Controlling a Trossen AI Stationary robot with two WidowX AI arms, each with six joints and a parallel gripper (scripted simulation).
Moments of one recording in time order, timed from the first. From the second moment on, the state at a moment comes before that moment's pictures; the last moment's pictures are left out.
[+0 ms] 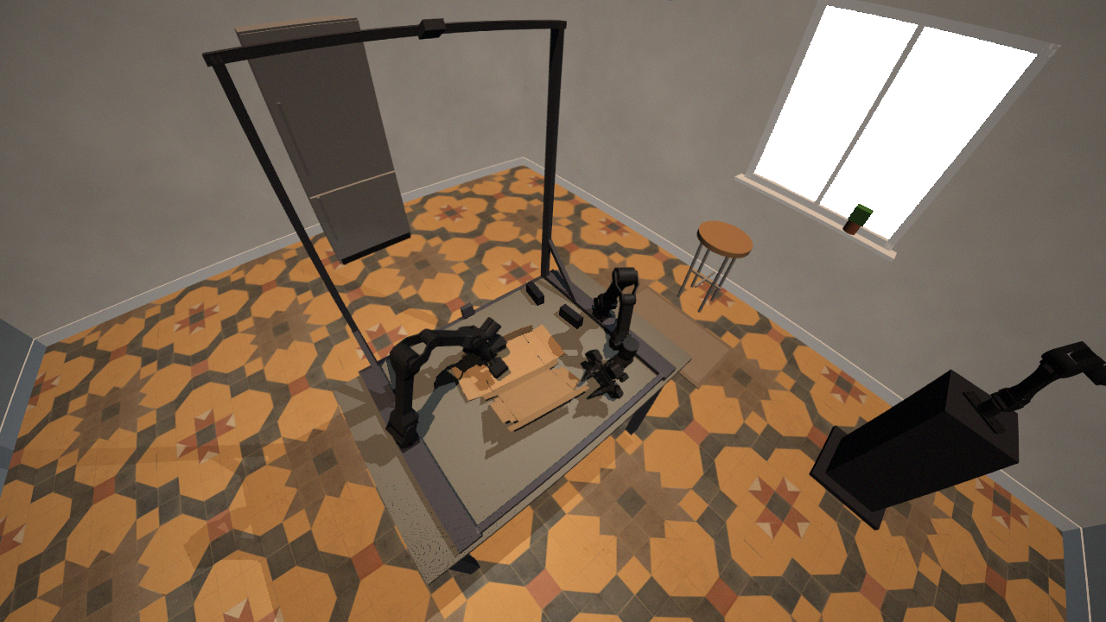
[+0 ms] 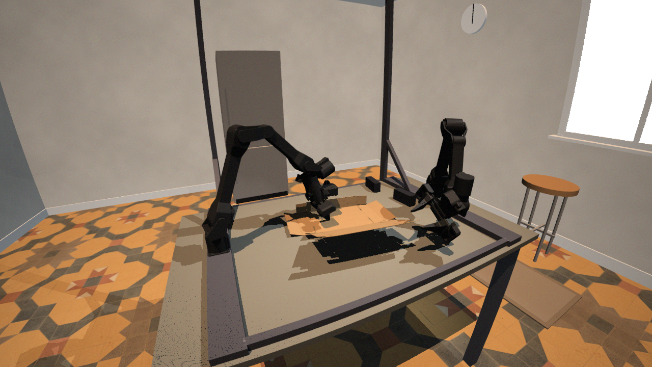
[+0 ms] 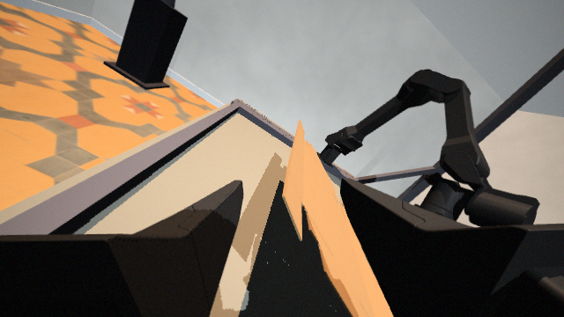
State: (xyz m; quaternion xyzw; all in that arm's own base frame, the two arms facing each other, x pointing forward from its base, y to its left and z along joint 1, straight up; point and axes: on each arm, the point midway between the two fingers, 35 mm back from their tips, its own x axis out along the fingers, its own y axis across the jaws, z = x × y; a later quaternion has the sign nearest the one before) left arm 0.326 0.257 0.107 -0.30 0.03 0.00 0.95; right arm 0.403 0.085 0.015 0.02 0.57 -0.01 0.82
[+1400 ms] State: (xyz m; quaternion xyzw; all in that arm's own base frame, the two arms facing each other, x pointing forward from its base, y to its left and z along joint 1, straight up) left arm 0.366 0.250 0.107 -0.30 0.02 0.00 0.95; right arm 0.403 0.085 0.015 0.02 0.57 -0.01 0.82
